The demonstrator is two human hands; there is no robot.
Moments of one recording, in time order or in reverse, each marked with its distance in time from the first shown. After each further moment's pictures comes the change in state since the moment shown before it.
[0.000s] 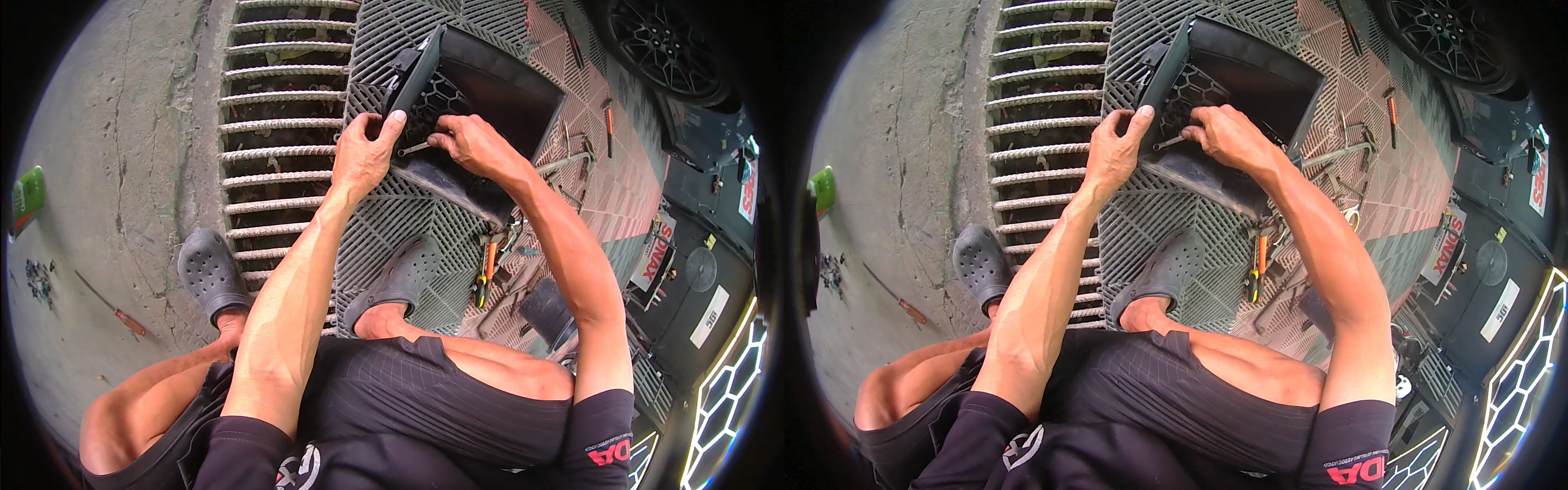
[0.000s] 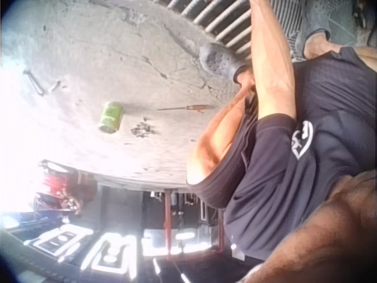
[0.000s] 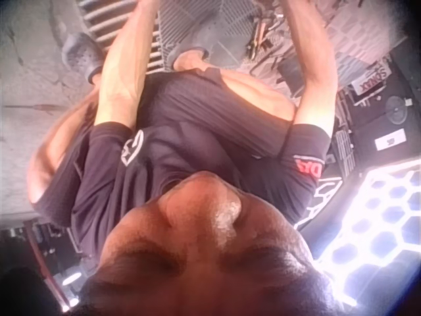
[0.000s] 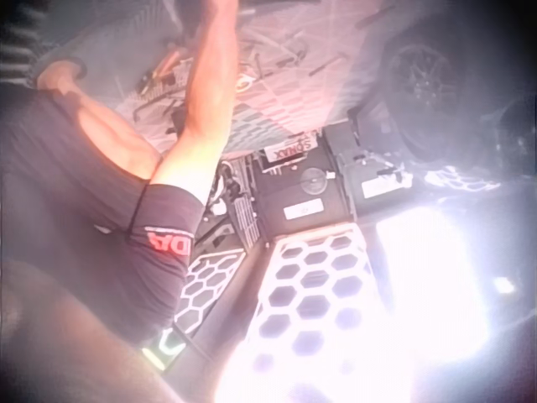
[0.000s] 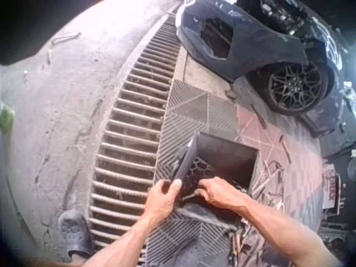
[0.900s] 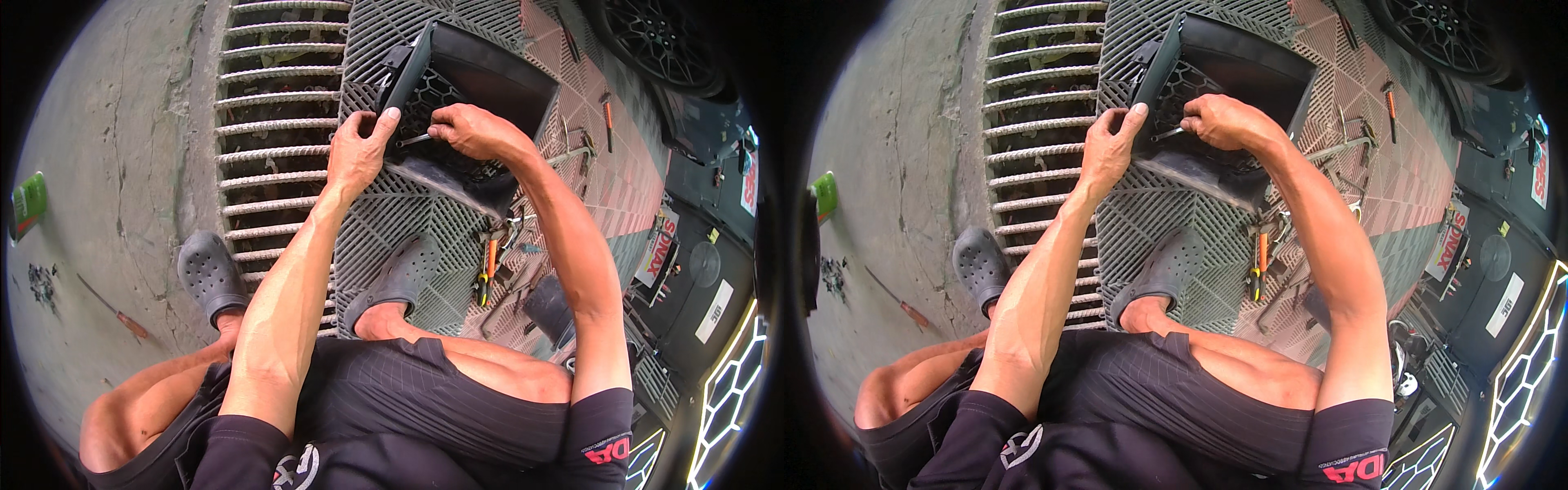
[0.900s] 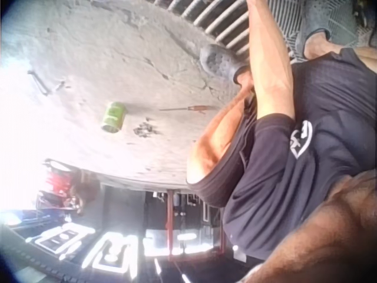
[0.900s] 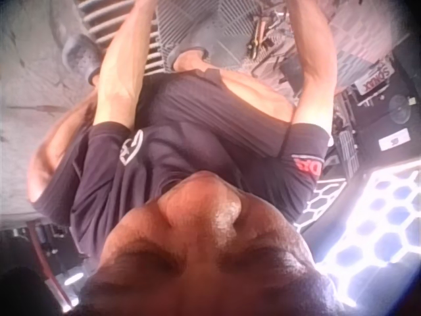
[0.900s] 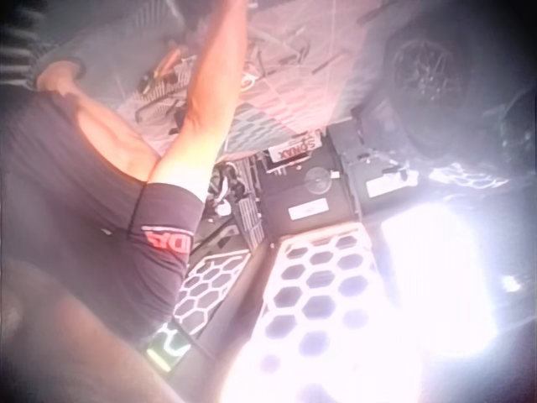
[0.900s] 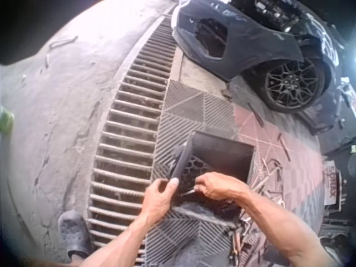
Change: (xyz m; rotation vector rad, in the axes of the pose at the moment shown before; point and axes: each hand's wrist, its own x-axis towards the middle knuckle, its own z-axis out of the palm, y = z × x) left_hand 0.003 -0.004 0.004 -0.020 -0.017 0.011; right_hand 0.011 0.011 -0.016 0.005 -0.178 0.014
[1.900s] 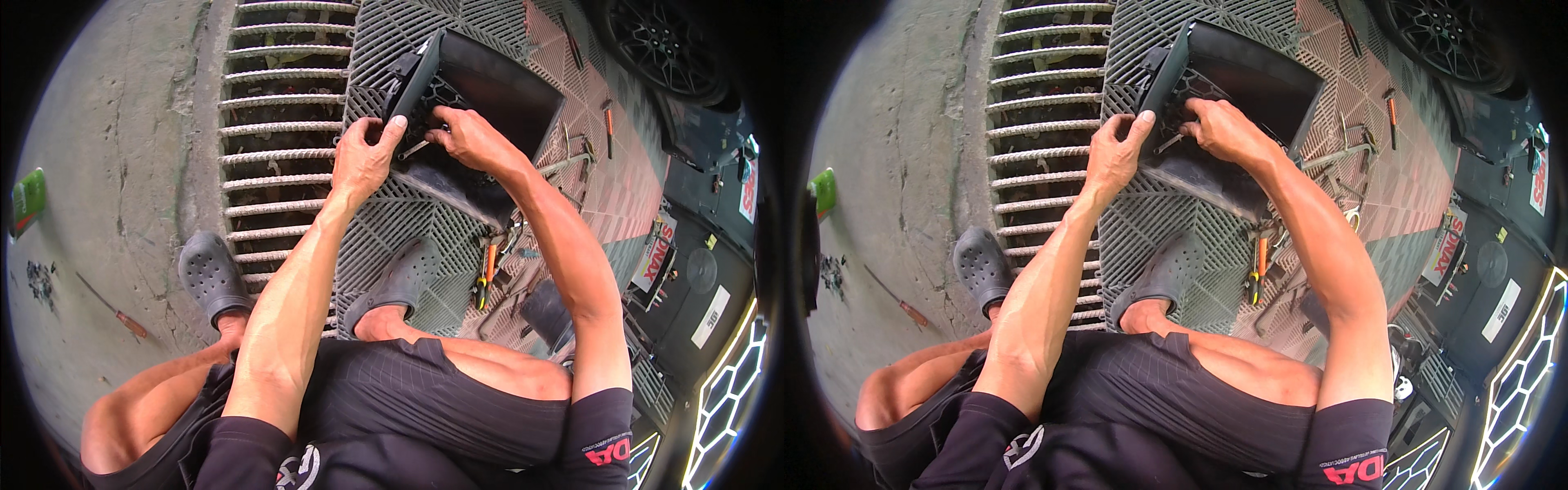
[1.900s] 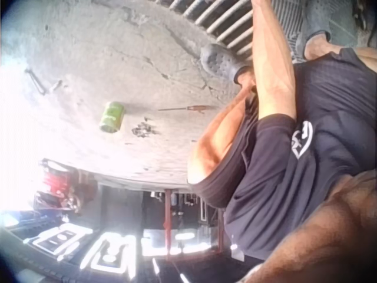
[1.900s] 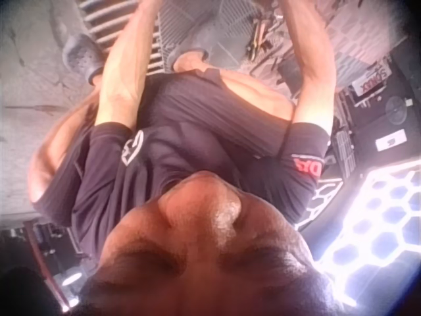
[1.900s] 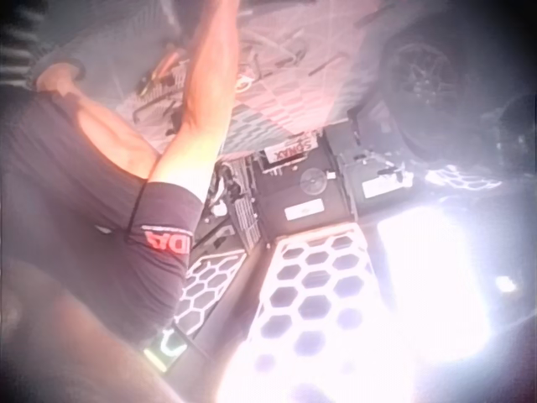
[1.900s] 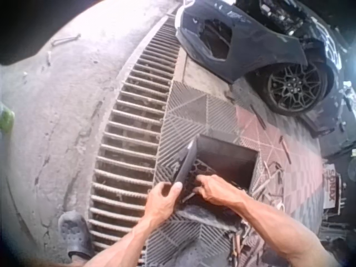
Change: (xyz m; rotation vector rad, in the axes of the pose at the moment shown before) left_hand -0.003 0.002 0.001 0.012 0.020 0.006; right_hand 0.004 0.001 0.019 0.040 0.243 -0.058
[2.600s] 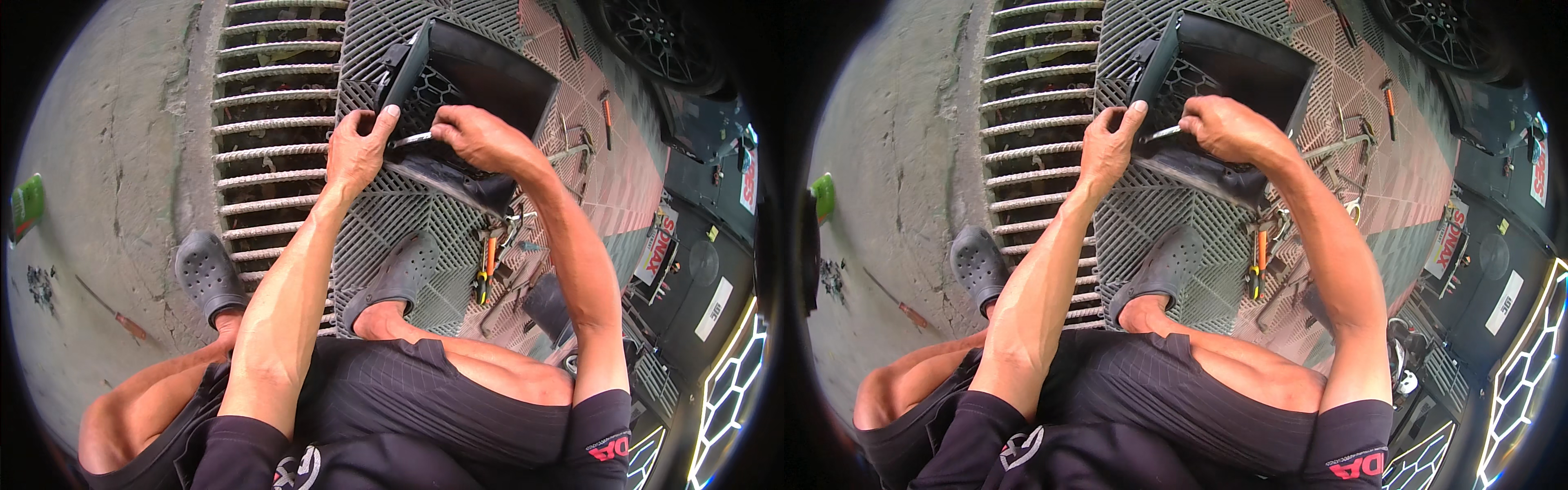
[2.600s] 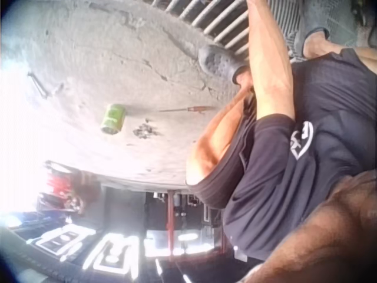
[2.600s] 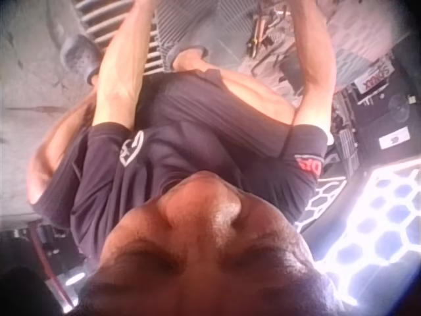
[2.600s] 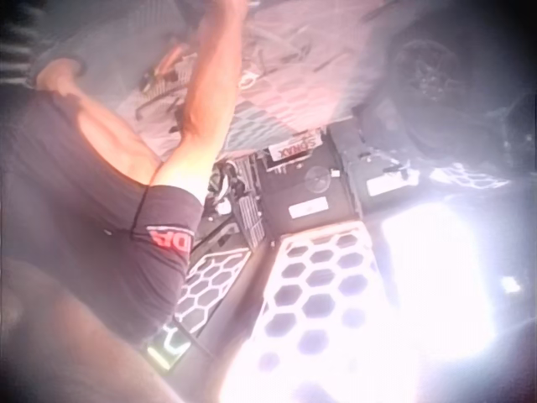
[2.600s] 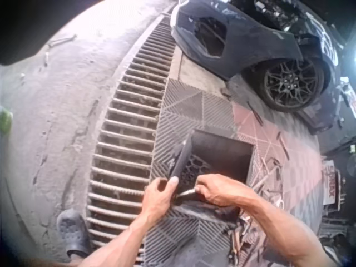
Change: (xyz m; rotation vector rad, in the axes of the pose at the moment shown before) left_hand 0.001 0.000 0.000 0.043 0.010 -0.032; right_hand -0.029 -0.029 -0.028 0.068 -0.137 0.086
